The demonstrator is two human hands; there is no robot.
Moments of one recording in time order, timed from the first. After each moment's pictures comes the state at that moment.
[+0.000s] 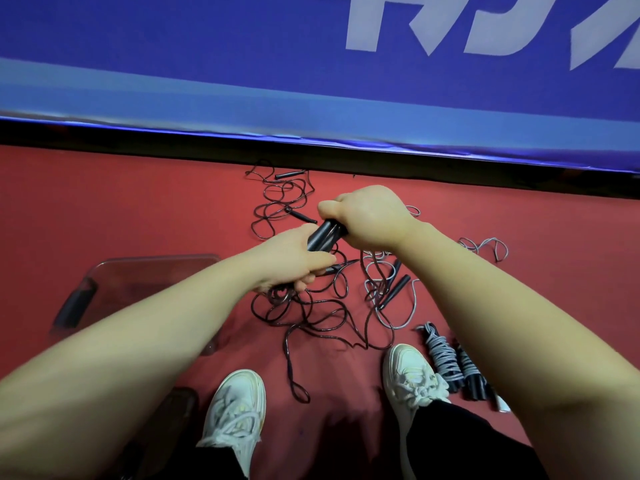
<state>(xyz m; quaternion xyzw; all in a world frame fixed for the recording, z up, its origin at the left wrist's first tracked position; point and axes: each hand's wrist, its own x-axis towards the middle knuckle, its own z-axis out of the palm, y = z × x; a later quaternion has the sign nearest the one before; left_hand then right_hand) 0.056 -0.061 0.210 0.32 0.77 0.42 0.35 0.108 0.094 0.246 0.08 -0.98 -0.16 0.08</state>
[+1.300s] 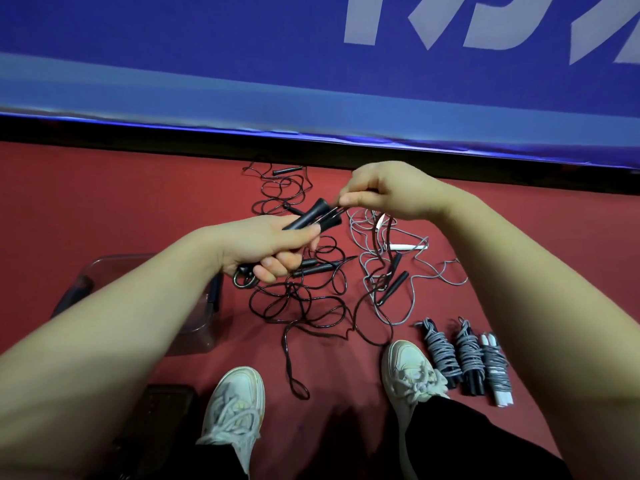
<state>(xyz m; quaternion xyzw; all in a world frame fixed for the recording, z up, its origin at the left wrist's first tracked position) 0.042 -0.084 0.239 0.29 0.67 0.44 0.52 0.118 0.123 0.274 0.09 -0.98 0.19 0.04</state>
